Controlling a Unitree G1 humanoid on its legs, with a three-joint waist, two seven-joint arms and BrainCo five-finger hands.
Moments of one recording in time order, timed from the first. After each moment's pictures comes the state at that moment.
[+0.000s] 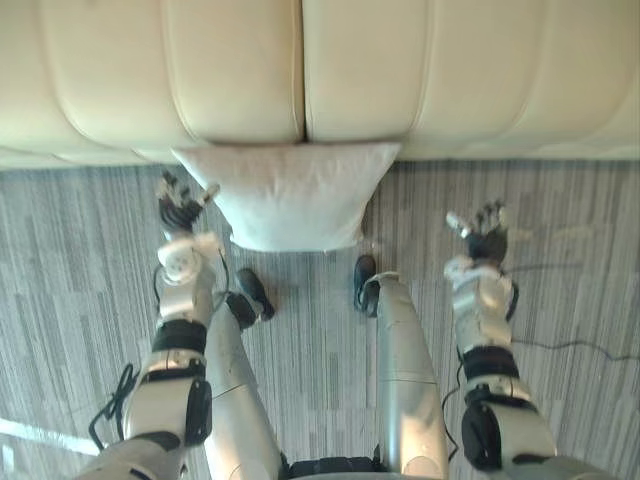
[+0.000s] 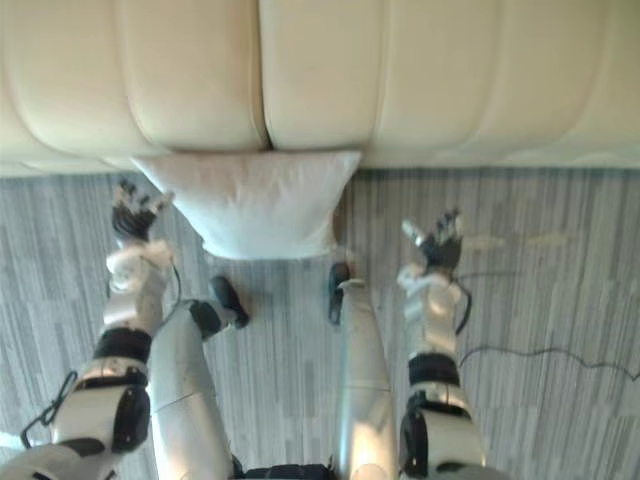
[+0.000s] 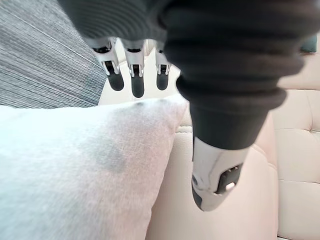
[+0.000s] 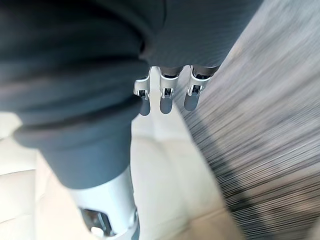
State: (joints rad) left arm -0.79 0.31 0.23 0.65 -0.32 -0.18 0.28; right arm -0.71 -0.14 -0.34 0.50 0.37 -0.21 -0.21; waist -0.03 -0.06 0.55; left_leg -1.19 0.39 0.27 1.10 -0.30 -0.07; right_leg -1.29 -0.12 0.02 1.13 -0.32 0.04
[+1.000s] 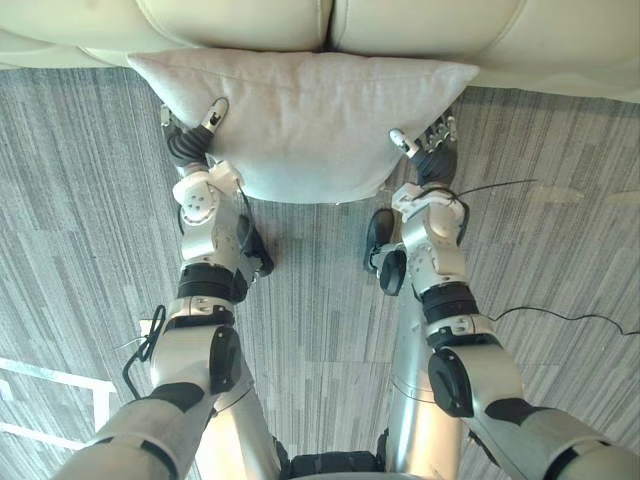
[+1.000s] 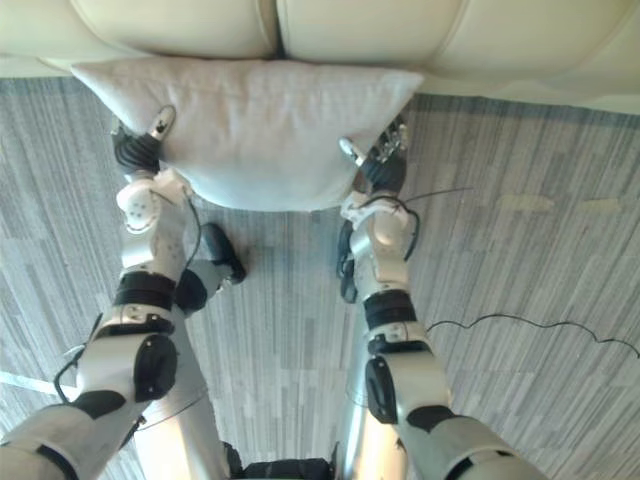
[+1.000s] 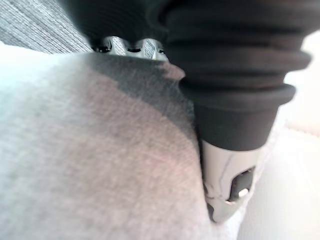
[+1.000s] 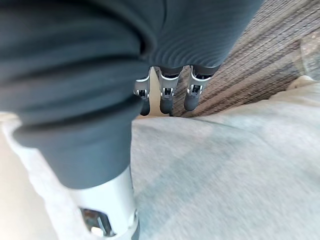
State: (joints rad) left arm -0.94 0.17 0.23 0.68 -0.31 -0.20 0.32; right arm -0.89 0.00 -0.16 0.61 0.32 -0.20 -0.24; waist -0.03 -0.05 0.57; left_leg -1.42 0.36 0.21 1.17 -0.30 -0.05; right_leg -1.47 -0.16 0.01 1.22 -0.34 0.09
